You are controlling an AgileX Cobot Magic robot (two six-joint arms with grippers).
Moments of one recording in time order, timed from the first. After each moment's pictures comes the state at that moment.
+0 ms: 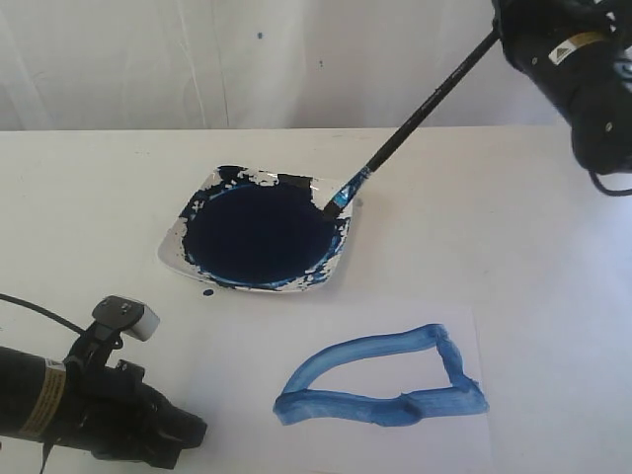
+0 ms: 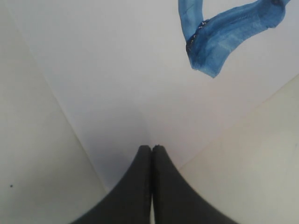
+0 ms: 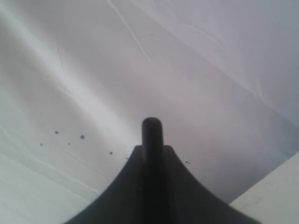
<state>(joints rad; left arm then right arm) -0.37 1.67 -0.40 1.36 -0.62 -1.26 0.35 1.69 -1.02 0.16 -0.66 0.73</state>
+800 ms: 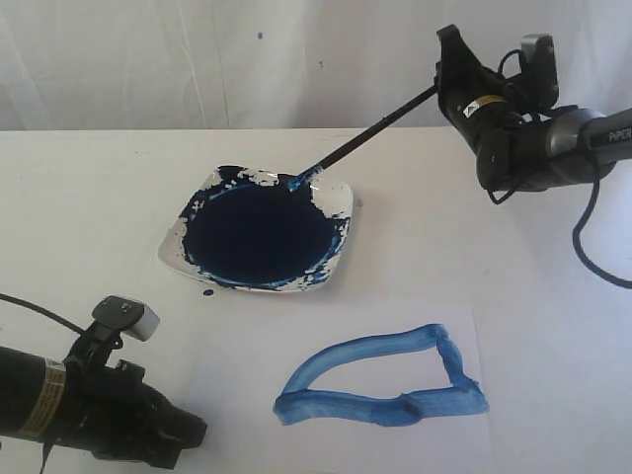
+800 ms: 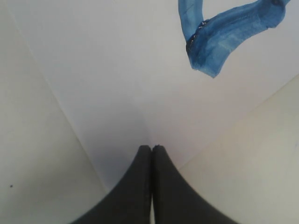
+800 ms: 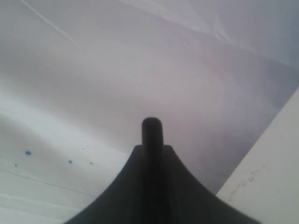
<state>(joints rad) -0.37 1.67 -0.40 1.36 -0.62 -1.26 0.35 2.18 -1.39 0.16 -0.69 1.02</state>
